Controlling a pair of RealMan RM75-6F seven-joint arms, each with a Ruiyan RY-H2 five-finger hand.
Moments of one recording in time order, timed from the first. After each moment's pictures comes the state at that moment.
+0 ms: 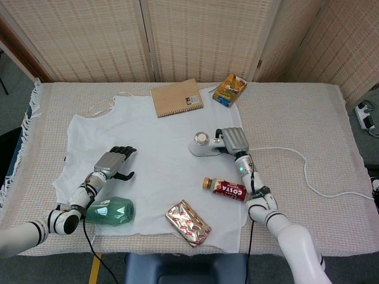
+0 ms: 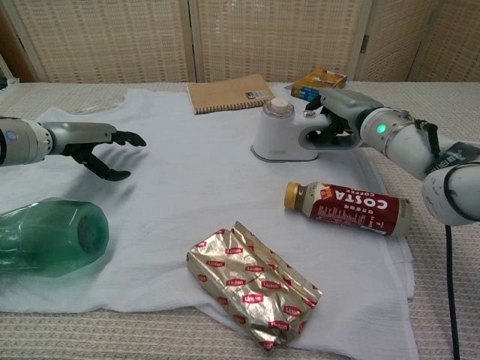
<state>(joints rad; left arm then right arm) -0.88 -1.47 -0.11 -1.21 0.97 0.60 0.12 0.98 -2.04 0.27 -0.34 -1.29 0.74 0.30</state>
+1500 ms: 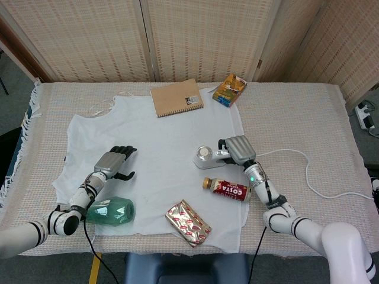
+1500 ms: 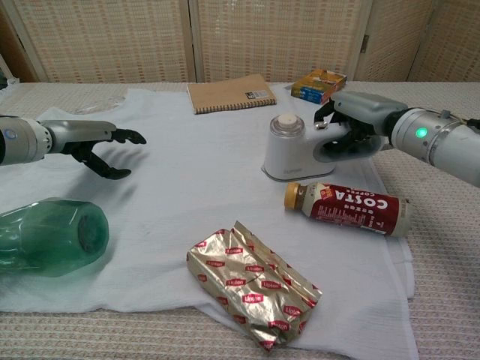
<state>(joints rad) -0.88 -1.46 -0.11 -1.24 0.95 0.62 0.14 0.83 -1.75 0.21 -0.86 -1.29 0.82 0.11</state>
